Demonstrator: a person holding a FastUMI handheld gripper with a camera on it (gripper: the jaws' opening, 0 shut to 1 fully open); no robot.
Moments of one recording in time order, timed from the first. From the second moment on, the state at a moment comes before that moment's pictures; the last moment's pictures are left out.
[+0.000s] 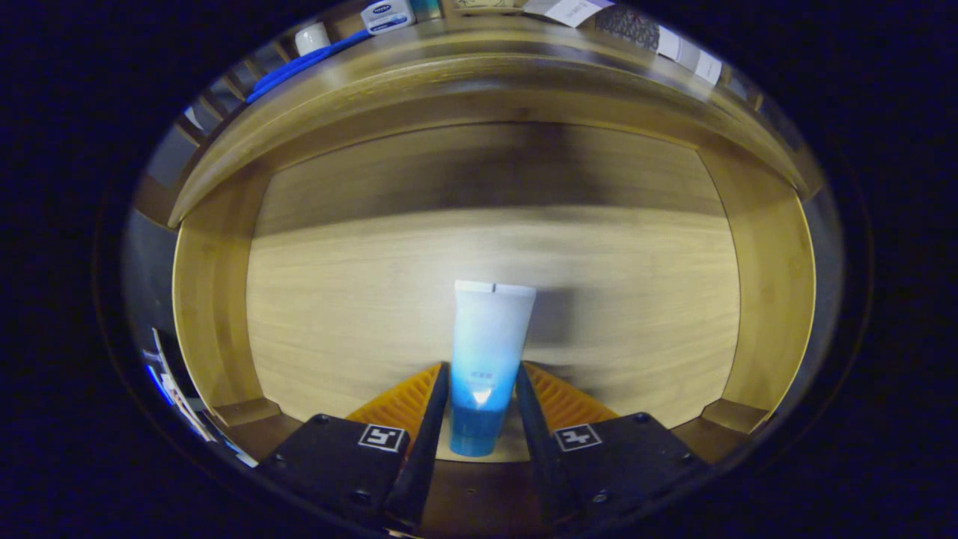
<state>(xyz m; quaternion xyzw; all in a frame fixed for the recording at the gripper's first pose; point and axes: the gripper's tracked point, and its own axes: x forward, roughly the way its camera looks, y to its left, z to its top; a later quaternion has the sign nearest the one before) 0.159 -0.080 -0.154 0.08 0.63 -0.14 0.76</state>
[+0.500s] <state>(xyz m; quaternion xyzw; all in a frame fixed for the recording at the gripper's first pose) 0.164 -0.065 -0.098 0.07 0.57 -0.10 0.81</state>
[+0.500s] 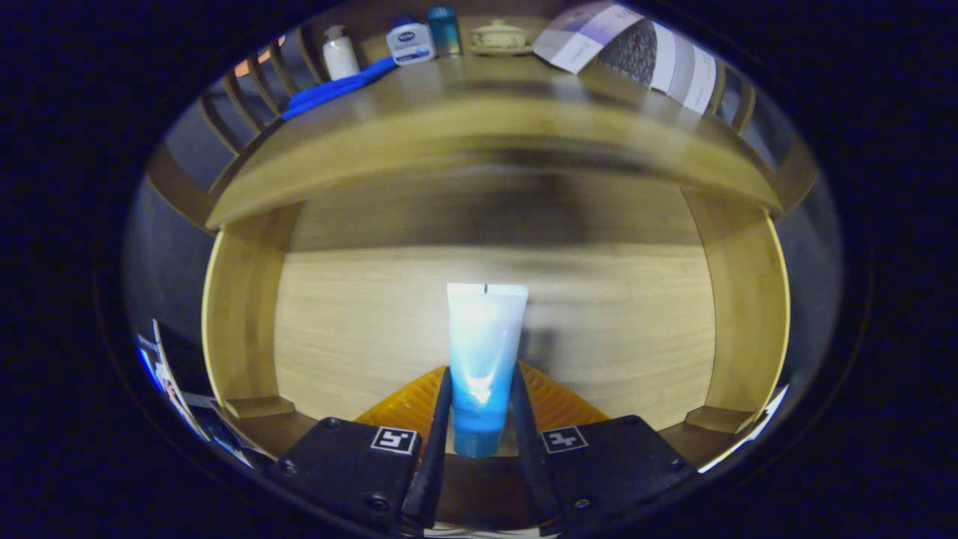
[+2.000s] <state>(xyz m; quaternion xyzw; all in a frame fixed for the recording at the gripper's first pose) 0.323 -0.088 0.012 0.00 0.43 -0.13 0.90</state>
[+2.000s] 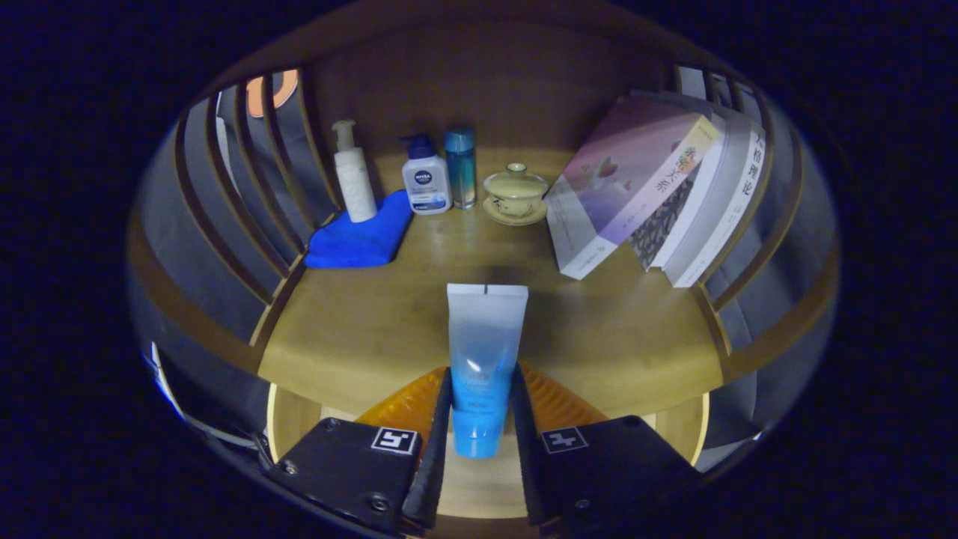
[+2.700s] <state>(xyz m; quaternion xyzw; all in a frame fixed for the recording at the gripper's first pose) 0.333 -0.070 0.023 -0.02 0.38 -0.10 0.92</state>
